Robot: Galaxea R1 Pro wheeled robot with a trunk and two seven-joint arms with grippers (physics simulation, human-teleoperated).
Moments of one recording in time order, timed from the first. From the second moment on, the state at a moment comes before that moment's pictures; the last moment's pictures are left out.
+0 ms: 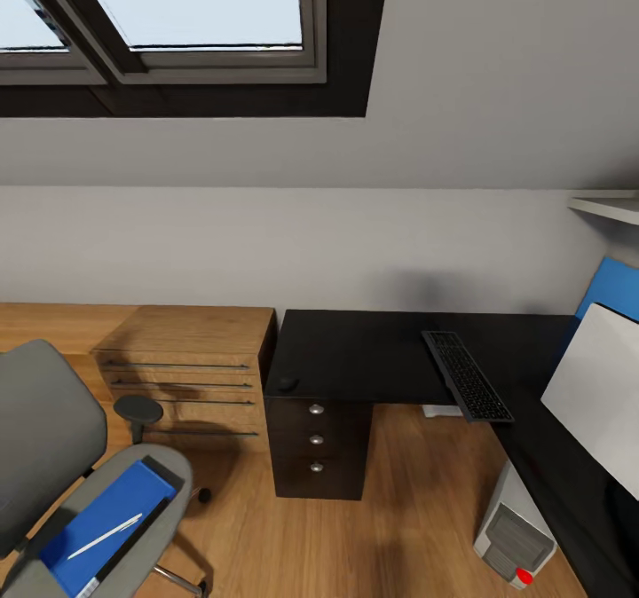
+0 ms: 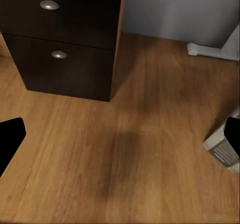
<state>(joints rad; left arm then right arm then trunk) -0.13 -0.08 0.21 -0.48 -0.07 -0.16 0.24 -0.08 0.06 -0.03 -0.34 0.26 -0.72 -0.17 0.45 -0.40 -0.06</state>
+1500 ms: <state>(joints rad) -0.13 -0.09 0.22 -0.39 -0.07 -0.42 0.23 -0.63 0.02 -0.09 -0.94 -0.13 0.37 -0.17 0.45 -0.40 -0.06</state>
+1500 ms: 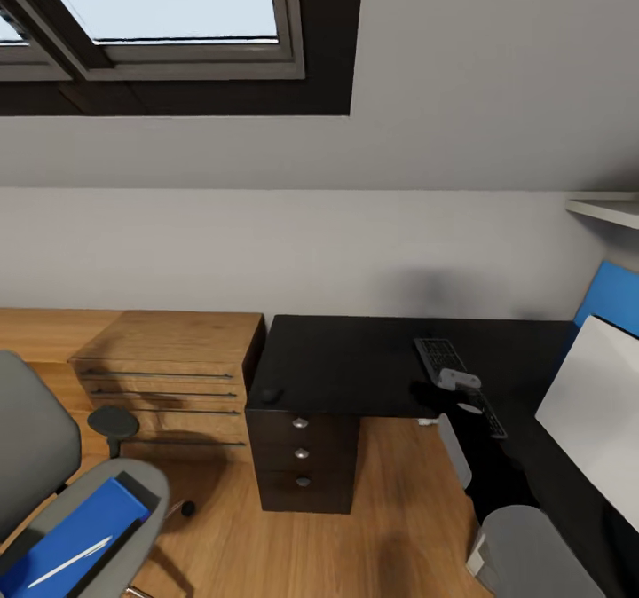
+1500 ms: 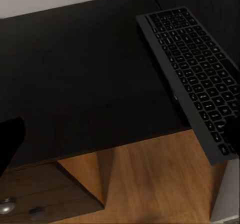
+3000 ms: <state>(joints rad) -0.13 -0.08 0.22 -0.39 -0.07 -0.42 0.24 -0.62 0.01 -0.09 -0.94 -0.13 0.29 -0.08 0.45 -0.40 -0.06</state>
